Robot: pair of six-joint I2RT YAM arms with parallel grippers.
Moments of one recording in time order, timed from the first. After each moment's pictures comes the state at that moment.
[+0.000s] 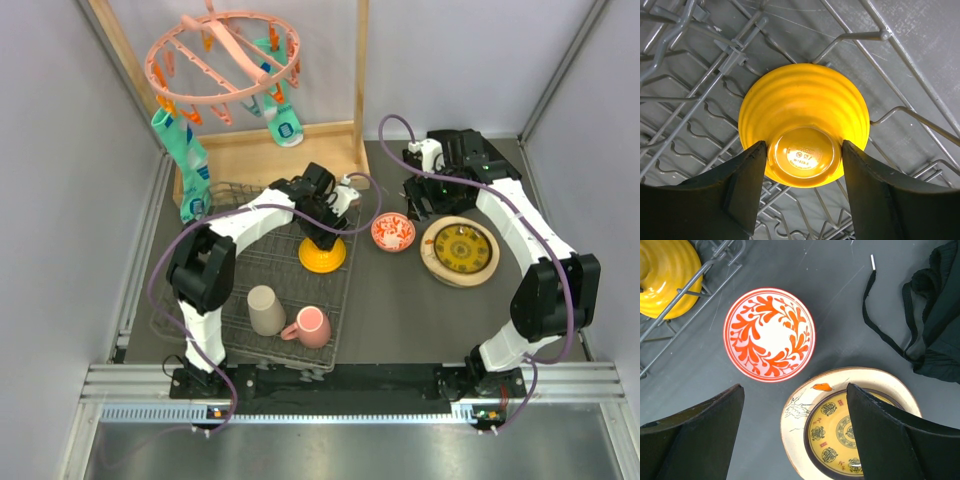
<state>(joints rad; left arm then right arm) -0.58 1.93 1.51 -0.69 0.22 0.30 0.19 1.58 1.41 -0.77 -0.34 -0.34</state>
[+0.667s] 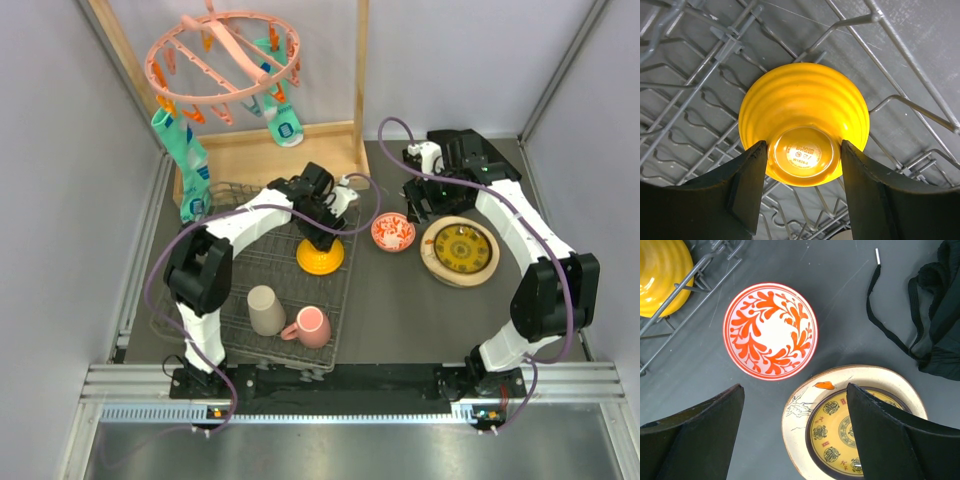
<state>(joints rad) -0.58 1.91 1.51 -0.73 0.22 0.30 0.19 1.58 1.39 -0.77 -0.34 -0.34</state>
